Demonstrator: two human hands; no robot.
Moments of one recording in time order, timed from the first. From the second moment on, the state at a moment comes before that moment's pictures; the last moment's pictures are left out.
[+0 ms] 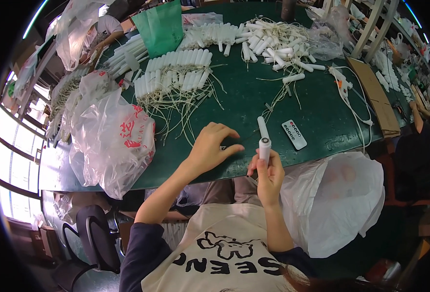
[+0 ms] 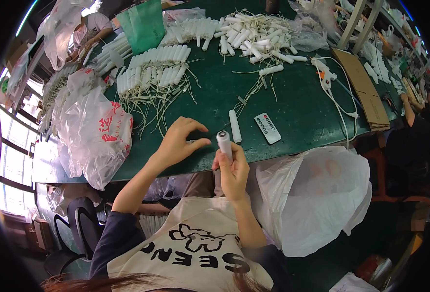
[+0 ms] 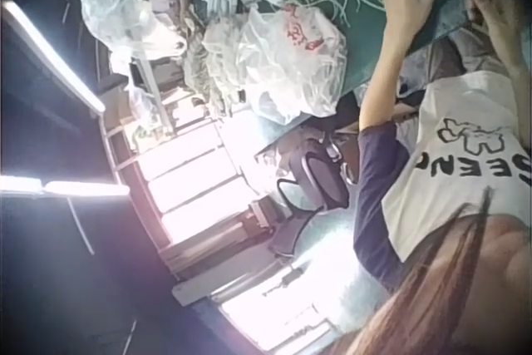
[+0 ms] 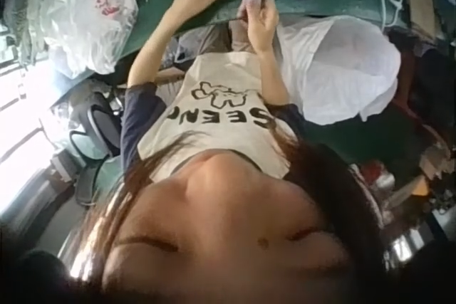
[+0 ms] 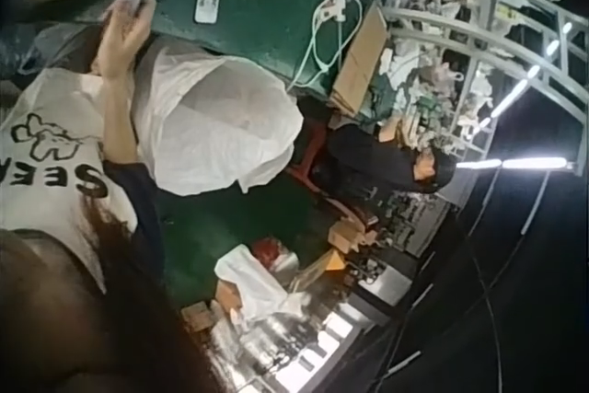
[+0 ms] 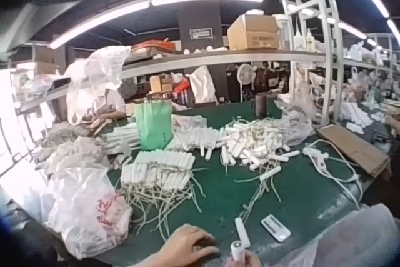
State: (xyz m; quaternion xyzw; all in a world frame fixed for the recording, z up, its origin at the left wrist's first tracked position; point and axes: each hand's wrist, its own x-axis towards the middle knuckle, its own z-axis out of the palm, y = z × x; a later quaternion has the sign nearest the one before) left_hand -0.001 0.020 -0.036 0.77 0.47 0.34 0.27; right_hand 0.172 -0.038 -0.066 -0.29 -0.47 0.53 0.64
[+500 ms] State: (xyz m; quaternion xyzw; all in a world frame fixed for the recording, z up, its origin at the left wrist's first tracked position) left_hand 0.011 0.019 -0.059 0.85 0.51 0.14 -0.08; right_hand 0.183 -0.023 -0.079 -0.41 -0.48 0.44 0.64
